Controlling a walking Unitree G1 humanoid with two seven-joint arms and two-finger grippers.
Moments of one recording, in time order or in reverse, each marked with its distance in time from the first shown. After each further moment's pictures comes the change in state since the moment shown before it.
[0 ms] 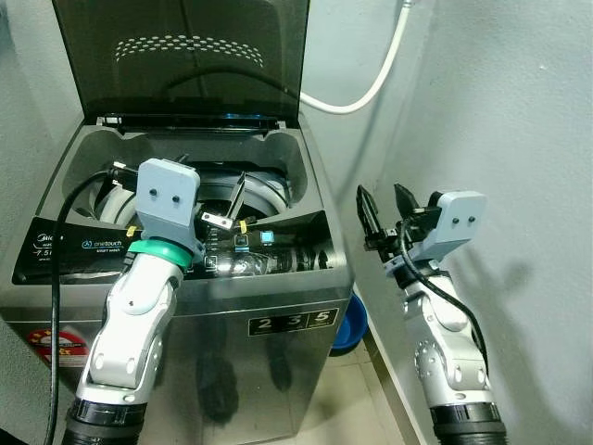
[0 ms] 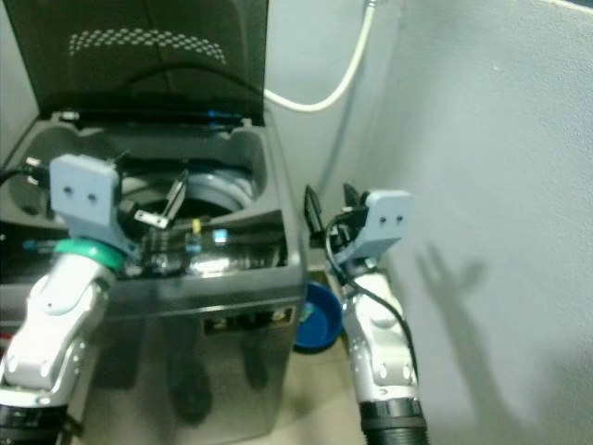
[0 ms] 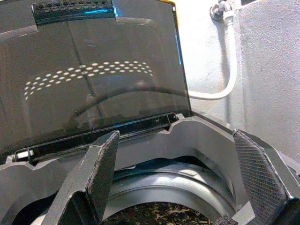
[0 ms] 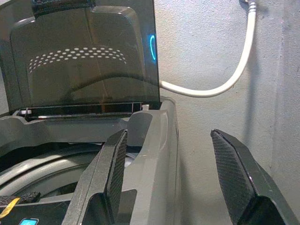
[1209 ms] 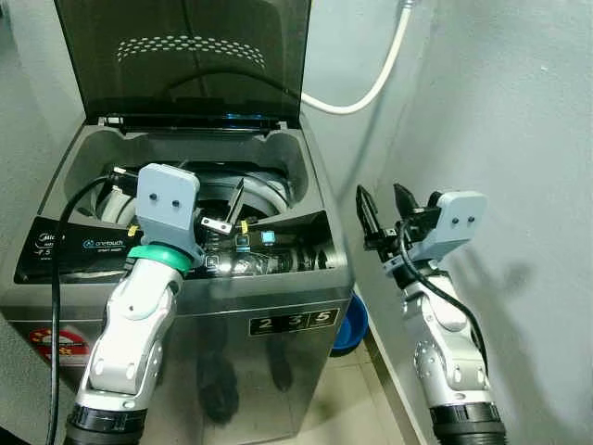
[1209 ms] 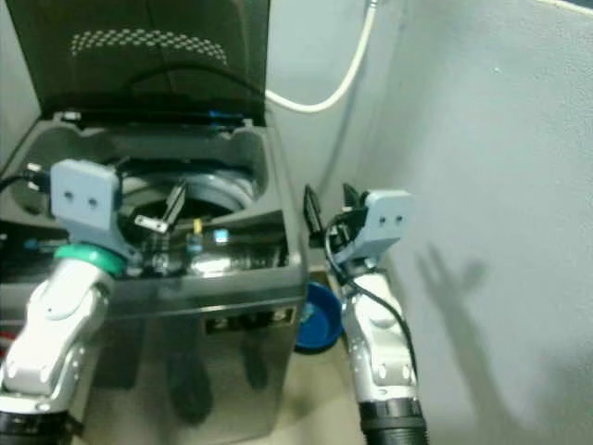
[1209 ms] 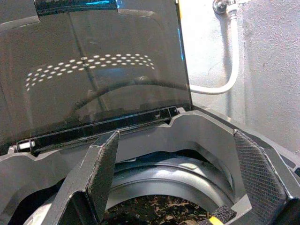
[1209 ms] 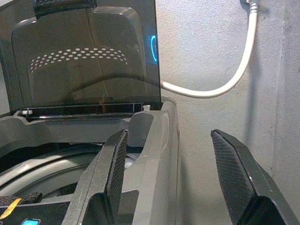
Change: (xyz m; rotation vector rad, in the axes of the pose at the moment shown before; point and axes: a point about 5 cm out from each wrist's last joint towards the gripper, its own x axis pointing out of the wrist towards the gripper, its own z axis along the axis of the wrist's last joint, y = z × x) left arm -0.004 -0.001 -0.003 -0.011 0.025 0.006; right arm 0.000 0.000 0.000 -0.002 -0.001 -0.006
